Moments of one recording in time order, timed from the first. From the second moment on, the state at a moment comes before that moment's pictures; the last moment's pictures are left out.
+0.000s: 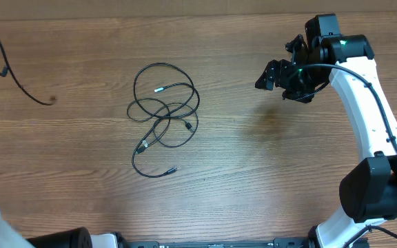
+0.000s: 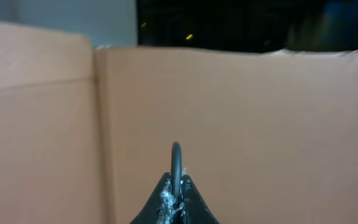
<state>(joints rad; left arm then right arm) 0.17 1.55 2.73 -1.01 -0.15 -0.02 0.09 1.84 1.71 -1.22 -0.42 0.28</state>
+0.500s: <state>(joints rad) 0.49 1.74 2.46 -0.92 -0.13 -0.11 0.09 1.84 1.71 -1.24 -0.42 0.28</state>
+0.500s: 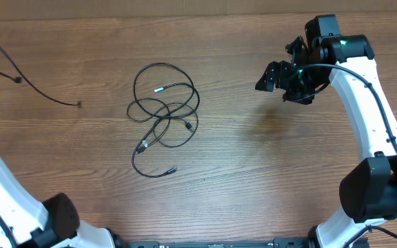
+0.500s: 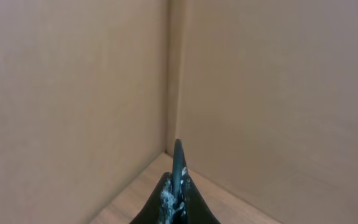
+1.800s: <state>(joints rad) 0.68 1.88 2.41 -1.10 0.20 -0.28 0.11 1.84 1.71 -1.25 -0.42 0.28</state>
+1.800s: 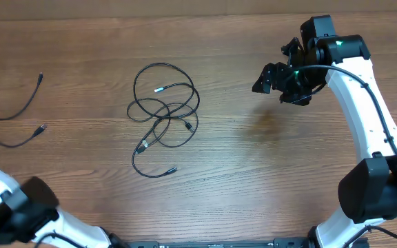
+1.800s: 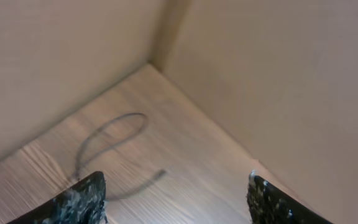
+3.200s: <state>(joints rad) -0.20 2.00 1.54 -1.08 0.28 -0.11 0.11 1.84 1.71 -1.27 -0.38 0.28</state>
